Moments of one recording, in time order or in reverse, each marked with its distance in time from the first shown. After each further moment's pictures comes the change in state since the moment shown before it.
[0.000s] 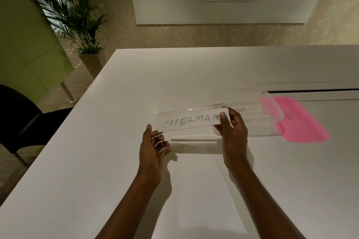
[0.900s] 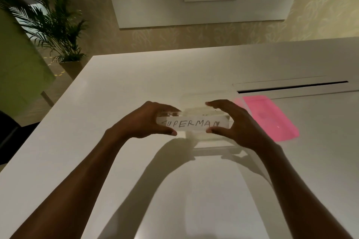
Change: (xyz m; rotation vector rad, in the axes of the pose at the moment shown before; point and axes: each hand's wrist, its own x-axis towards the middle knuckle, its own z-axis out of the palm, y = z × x) left_hand 0.049 0.054 0.129 1.616 -0.801 0.577; right_hand 0.089 -0.075 -0.119 -0.860 -0.615 -0.384
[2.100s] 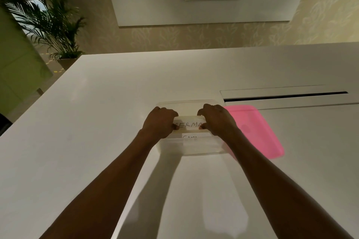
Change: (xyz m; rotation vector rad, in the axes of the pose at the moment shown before) left_hand 0.150 0.005 0.109 0.586 0.122 -0.217; right_hand 0.087 0.121 0.001 -0.640 -0.205 0.119
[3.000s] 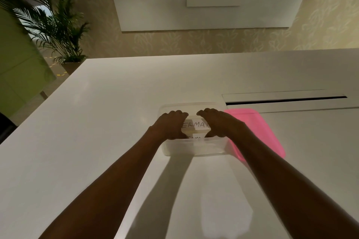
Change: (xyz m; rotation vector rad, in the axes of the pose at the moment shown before) left_hand 0.000 0.017 -0.018 -0.040 -0.249 0.082; right_hand 0.001 -0.009 -0.028 -0.062 -0.325 -0.111
